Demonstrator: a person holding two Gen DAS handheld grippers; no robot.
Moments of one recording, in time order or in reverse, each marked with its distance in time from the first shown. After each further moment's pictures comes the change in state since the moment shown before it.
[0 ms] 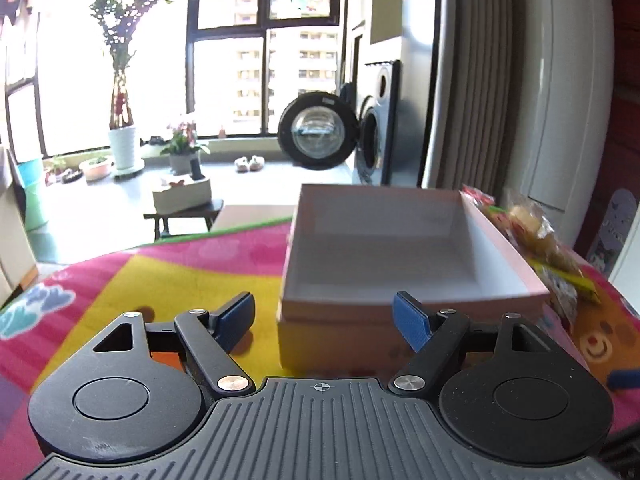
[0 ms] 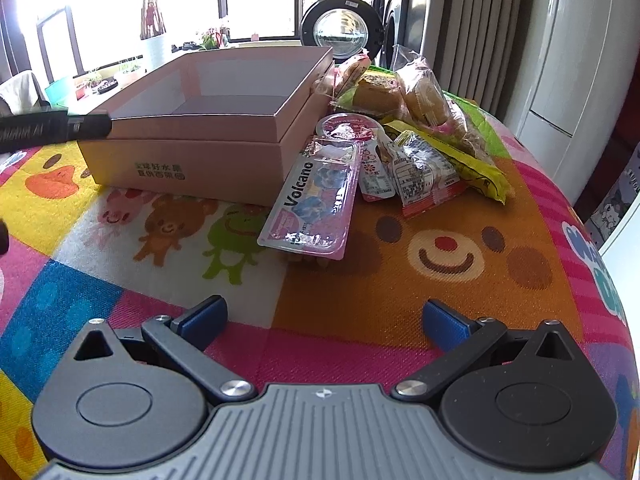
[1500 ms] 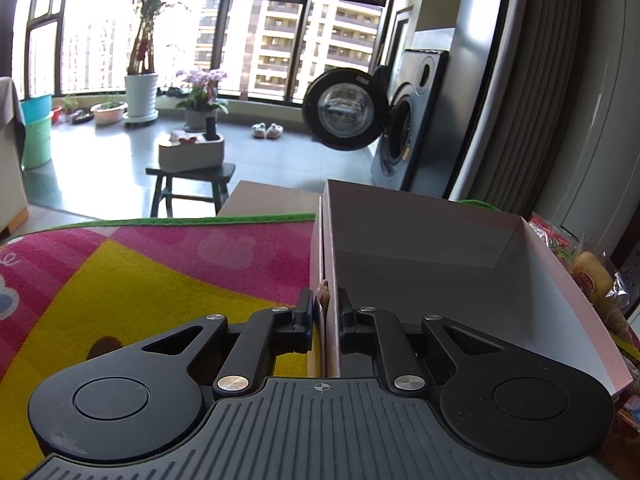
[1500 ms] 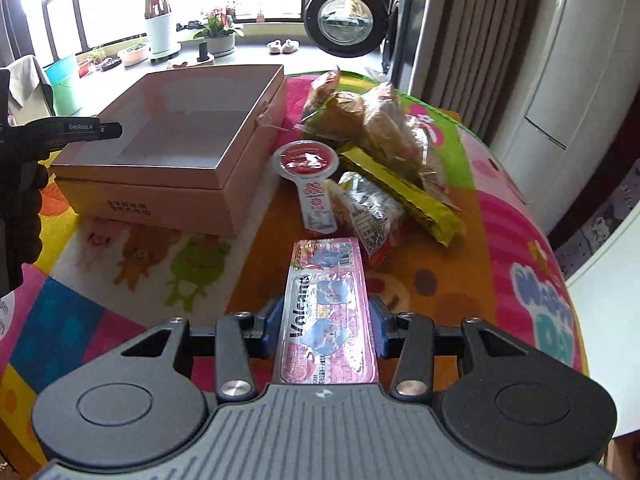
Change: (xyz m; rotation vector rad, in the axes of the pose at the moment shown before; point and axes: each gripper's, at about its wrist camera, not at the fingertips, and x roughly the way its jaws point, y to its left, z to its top) left arm 0.082 0.038 0.011 -0.167 0.088 -0.002; right arm -0.027 -0.048 0.049 -0.036 0.070 -0.009
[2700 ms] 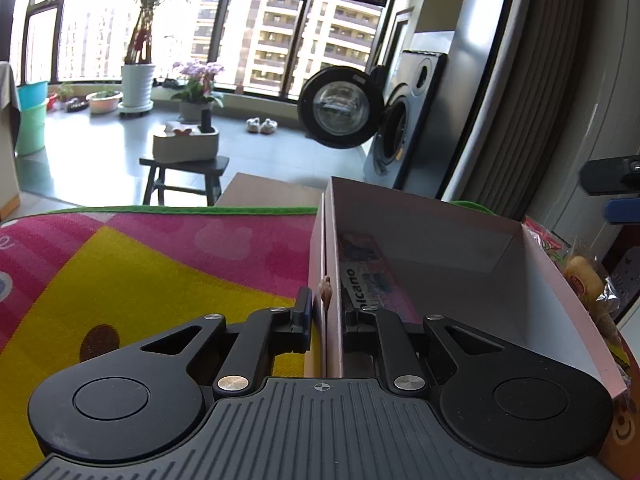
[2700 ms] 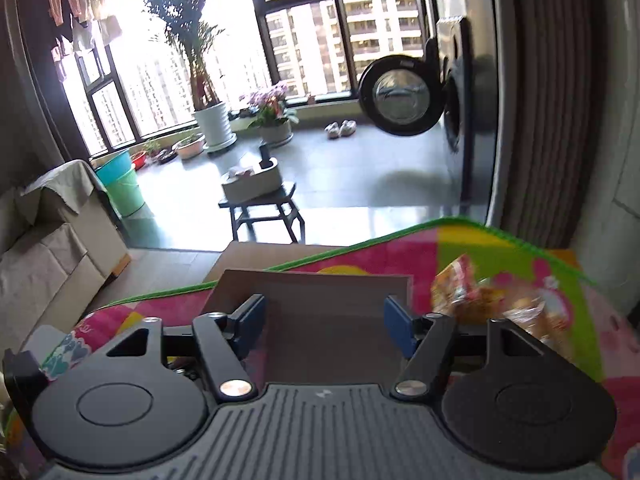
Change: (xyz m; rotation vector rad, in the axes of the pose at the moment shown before) left arm 0.001 0.007 -0.002 -0.034 0.008 -0.033; right arm 0.031 0.049 0.171 0.077 -0.270 0.189
